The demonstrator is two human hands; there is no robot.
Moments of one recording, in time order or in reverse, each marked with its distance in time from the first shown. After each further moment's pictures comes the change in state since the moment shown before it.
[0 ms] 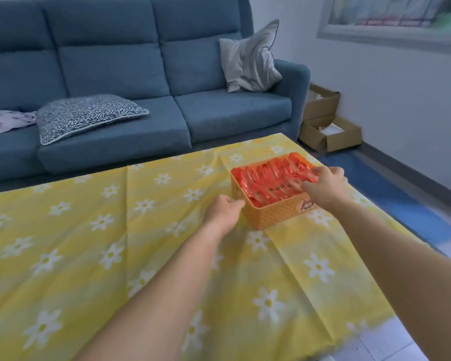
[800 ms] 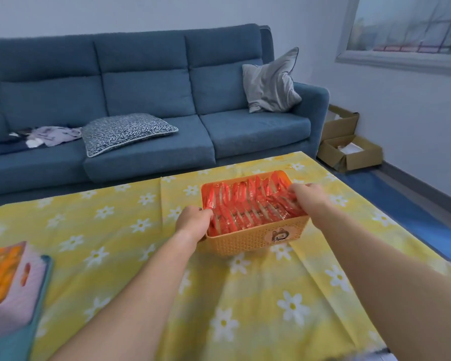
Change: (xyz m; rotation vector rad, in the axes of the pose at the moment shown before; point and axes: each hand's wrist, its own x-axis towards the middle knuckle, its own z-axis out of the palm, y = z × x) left_hand -0.032 -0.033 -0.109 -0.153 0.198 -0.096; right_hand -0.040 -0.077 0.029 0.487 -0.123 0.119
